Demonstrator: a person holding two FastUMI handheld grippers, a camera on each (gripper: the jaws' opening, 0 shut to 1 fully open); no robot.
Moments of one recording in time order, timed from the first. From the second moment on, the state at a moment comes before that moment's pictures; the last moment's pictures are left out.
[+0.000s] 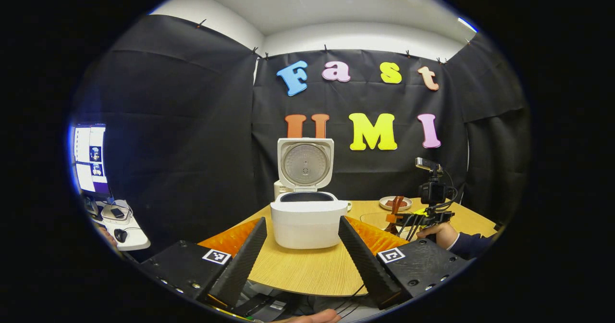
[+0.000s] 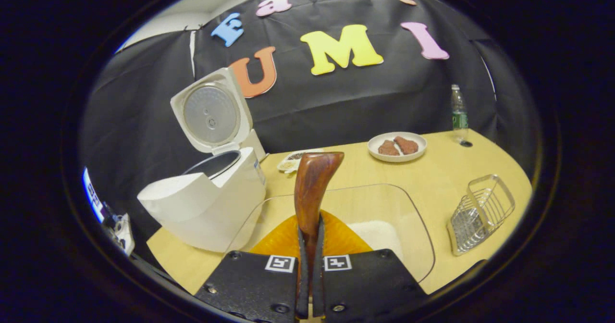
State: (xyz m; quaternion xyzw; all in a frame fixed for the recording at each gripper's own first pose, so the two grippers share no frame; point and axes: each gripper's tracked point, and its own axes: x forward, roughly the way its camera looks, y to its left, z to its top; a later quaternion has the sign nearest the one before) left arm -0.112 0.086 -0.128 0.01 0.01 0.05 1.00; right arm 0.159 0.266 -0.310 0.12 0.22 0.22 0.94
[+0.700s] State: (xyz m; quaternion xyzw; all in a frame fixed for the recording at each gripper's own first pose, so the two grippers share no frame) left arm -0.106 0.084 -0.128 0.01 0.01 0.05 1.00; right arm 0.177 0.219 -0.277 0.39 0.22 0.21 0.87
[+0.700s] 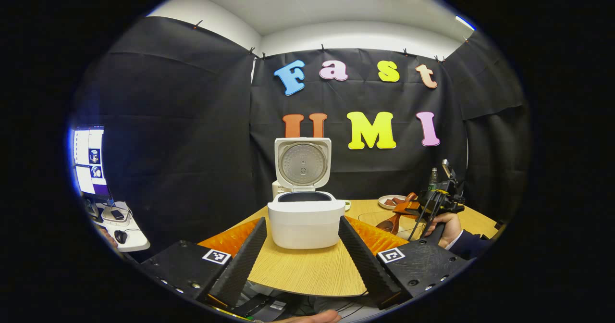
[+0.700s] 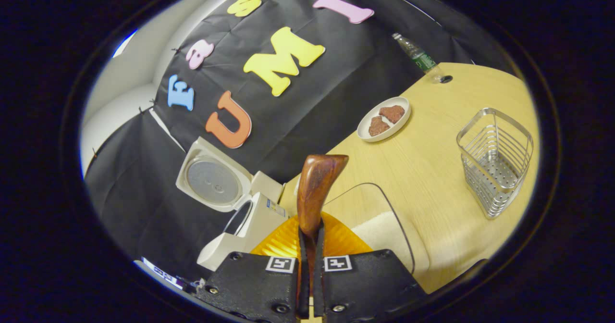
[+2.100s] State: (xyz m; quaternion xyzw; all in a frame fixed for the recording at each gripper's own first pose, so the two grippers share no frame) left arm -0.030 0.104 -0.091 0.01 -0.02 0.02 1.00; right arm 0.223 0.244 -0.109 0.60 0.19 0.27 0.73
